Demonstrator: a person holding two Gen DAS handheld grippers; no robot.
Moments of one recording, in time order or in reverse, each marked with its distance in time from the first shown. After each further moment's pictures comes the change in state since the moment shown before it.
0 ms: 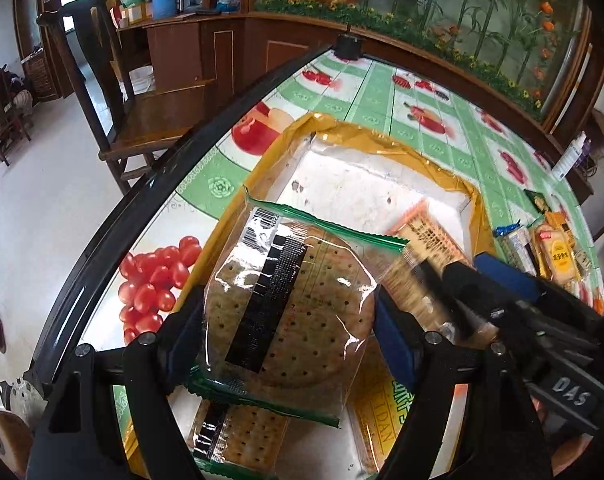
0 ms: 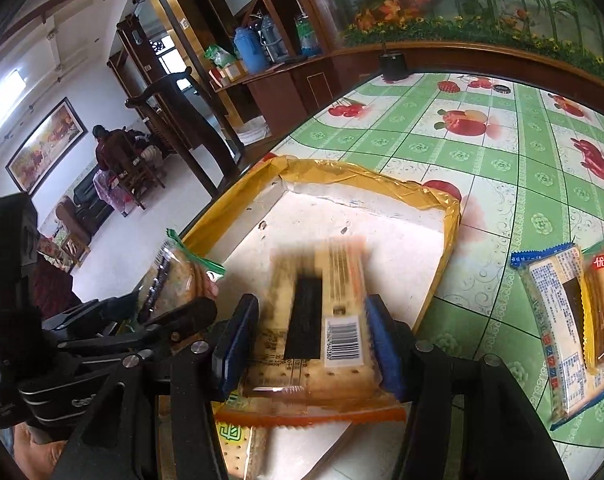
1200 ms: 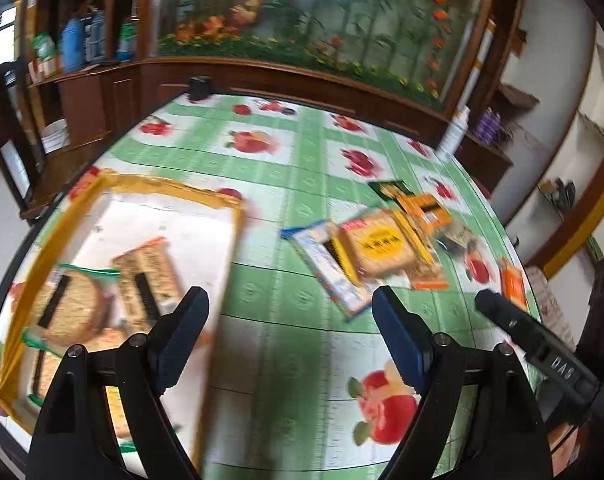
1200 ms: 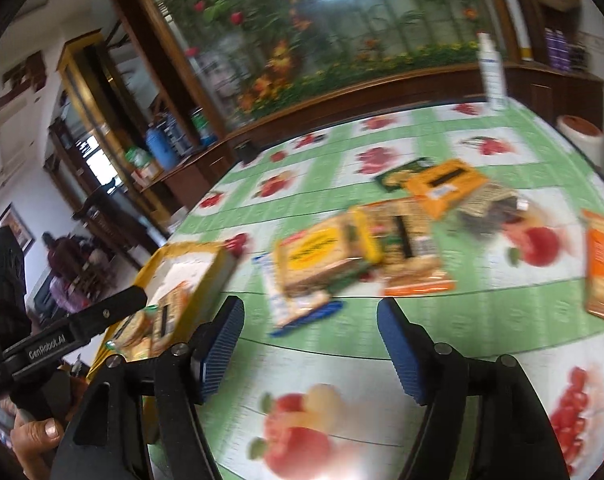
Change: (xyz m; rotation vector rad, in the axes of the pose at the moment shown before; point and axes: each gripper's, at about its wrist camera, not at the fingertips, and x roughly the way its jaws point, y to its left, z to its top) left arm -0.067 -0.160 -0.019 0.180 -0.117 -0.277; right arm -0.202 -0.150 -0.079 0.310 -0.272 -0.238
